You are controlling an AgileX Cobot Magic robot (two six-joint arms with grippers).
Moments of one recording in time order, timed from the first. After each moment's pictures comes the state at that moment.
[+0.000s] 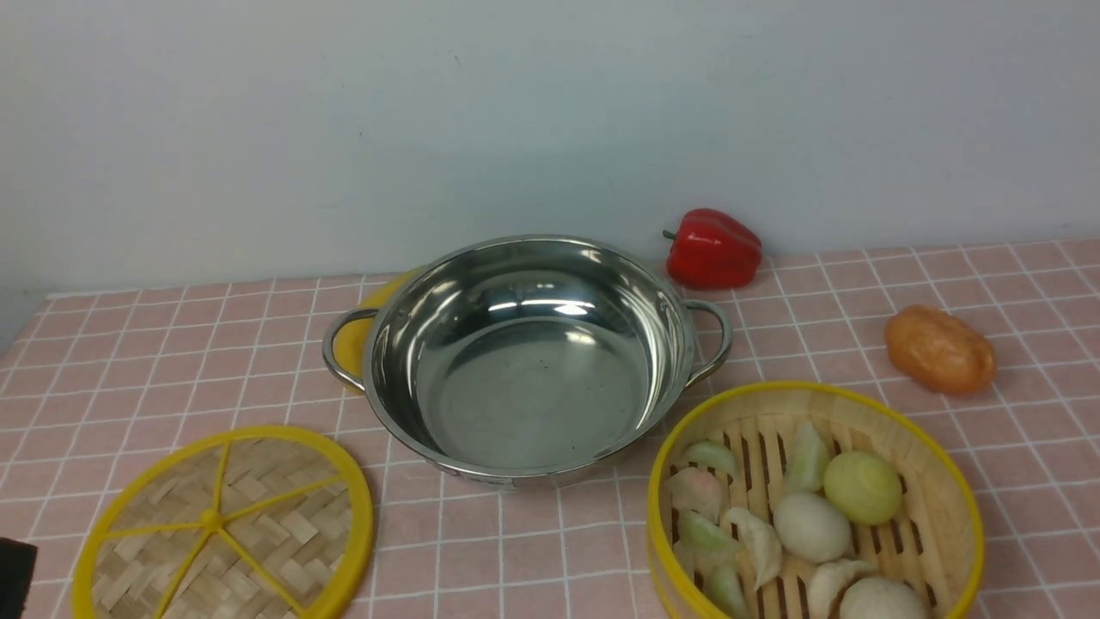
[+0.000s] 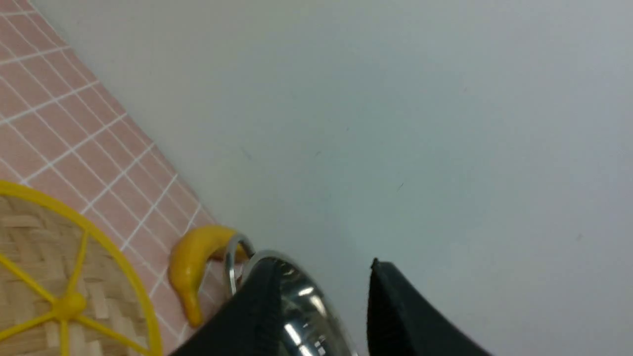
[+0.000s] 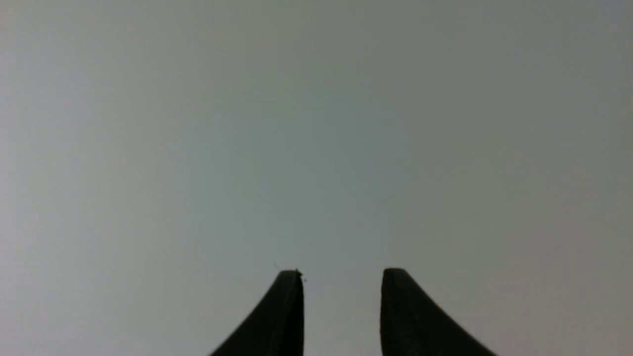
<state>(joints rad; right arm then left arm) 0.06 0.00 0.01 0.23 -0.48 0.59 0.08 0.00 0.01 -0.87 0.04 -0.19</state>
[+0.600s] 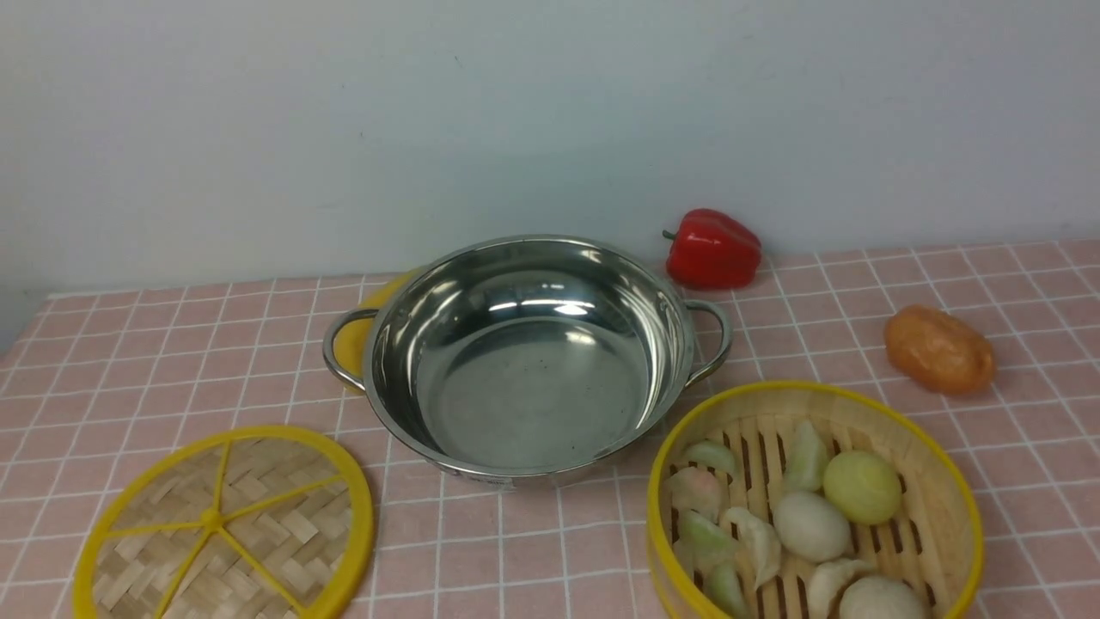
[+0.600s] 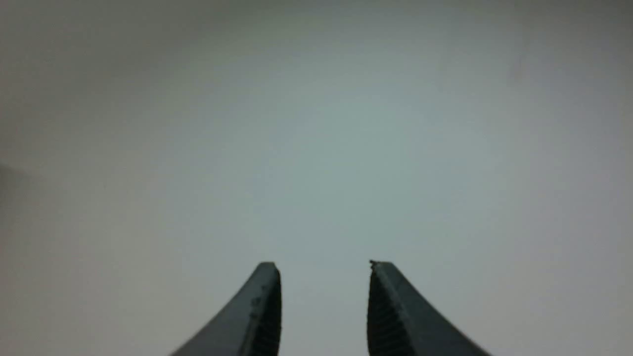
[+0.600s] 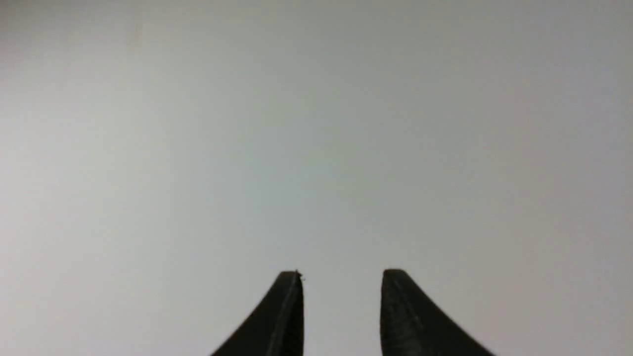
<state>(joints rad) 0.06 0.44 -0.83 0.17 0.00 0.12 0.08 0.24 -0.57 -0.19 -0.26 -0.03</state>
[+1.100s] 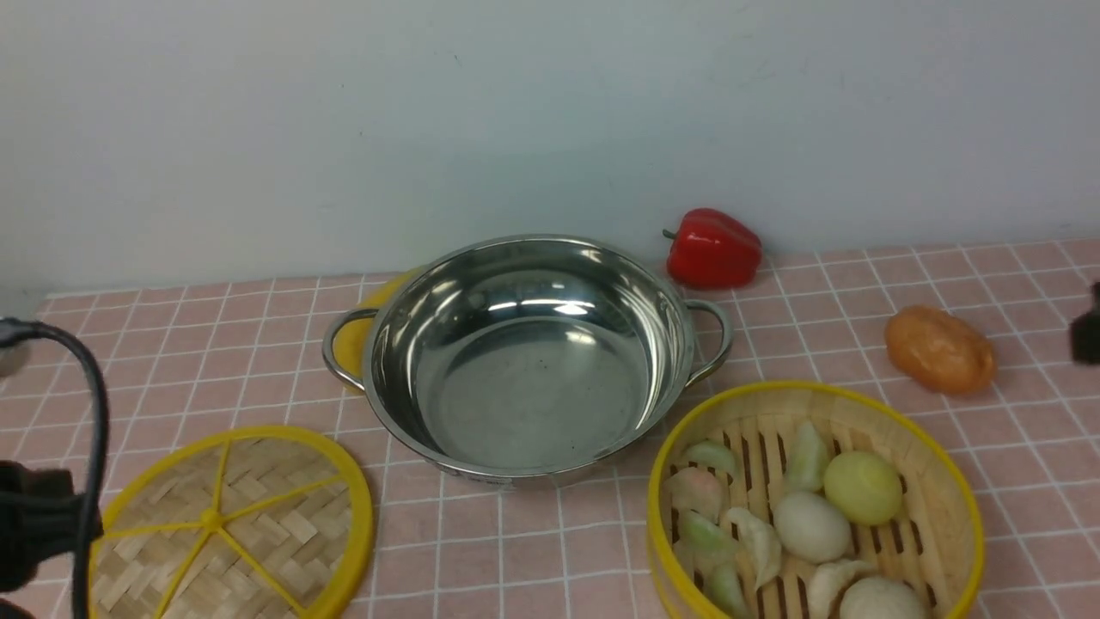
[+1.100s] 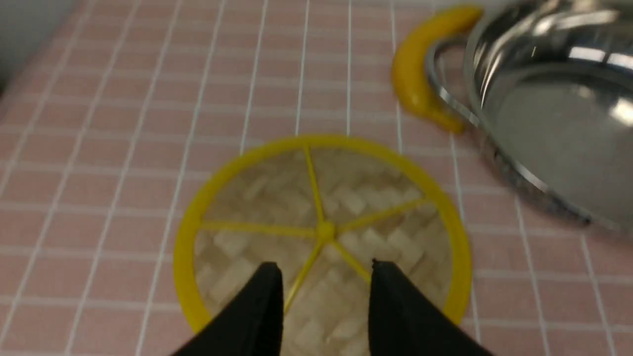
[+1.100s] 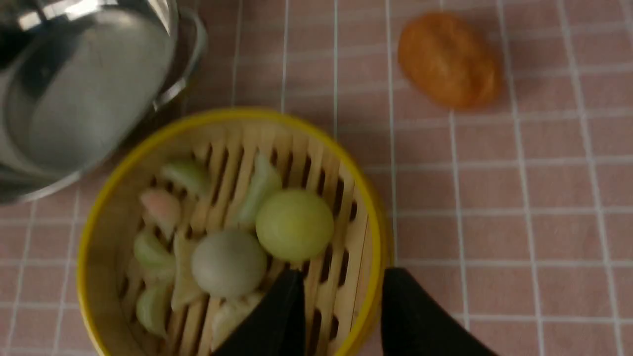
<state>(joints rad) 0.06 1.15 -1.01 0.24 1.04 0.06 0.08 0.76 -0.61 -0.01 0.73 -0.06</state>
